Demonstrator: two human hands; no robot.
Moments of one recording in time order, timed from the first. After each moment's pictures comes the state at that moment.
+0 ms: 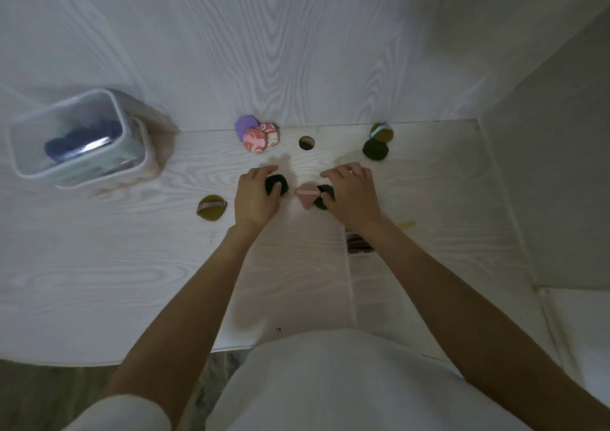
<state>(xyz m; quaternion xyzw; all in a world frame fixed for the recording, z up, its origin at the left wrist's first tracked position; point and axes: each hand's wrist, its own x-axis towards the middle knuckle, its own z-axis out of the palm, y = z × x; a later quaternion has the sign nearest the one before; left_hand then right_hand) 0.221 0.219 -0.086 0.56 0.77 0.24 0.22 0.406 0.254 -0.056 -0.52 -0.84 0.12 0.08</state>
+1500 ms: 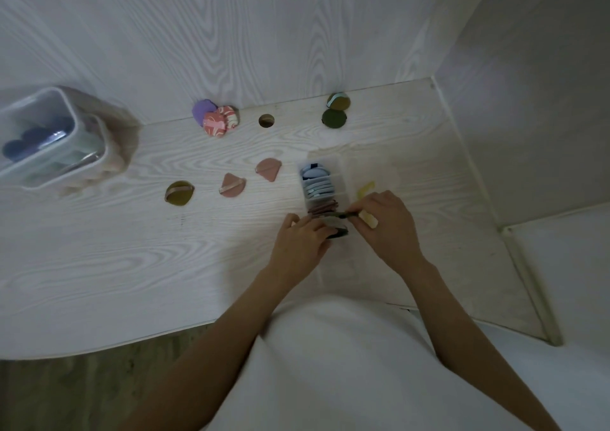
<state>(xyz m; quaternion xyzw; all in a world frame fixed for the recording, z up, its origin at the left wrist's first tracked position) 0.352 0.110 -0.077 0.84 0.53 0.14 0.05 0.530 0.136 -0.045 -0.54 -0.78 0.18 0.26</state>
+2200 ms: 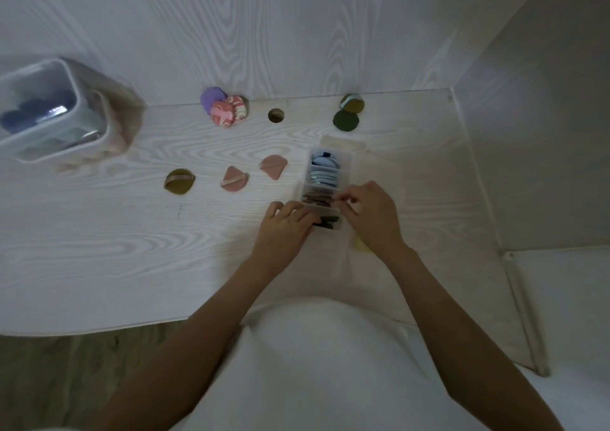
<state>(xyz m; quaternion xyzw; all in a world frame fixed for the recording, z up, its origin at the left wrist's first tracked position) 0.328 0.131 -0.087 0.82 0.55 0.16 0.02 0.506 0.179 -0.048 -0.55 -0.77 0.23 0.21</state>
